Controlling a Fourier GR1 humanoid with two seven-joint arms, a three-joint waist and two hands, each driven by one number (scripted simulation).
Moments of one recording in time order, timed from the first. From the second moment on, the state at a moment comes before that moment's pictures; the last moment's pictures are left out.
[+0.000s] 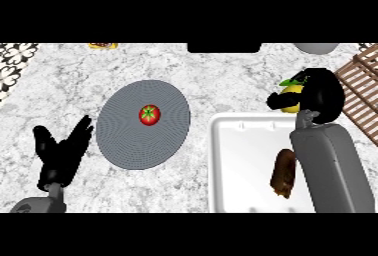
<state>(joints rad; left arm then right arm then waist) -0.05 0.28 -0.02 -1.37 0.23 0.08 0.25 -0.55 -0.14 -0.02 -1.40 1.00 -0.13 1.04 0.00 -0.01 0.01</state>
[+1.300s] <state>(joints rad) -0.03 0.27 0.00 -1.38 0.23 0.06 0.25 -1.06 -0.48 -0.40 -1.55 1.27 0.26 1.06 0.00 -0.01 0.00</state>
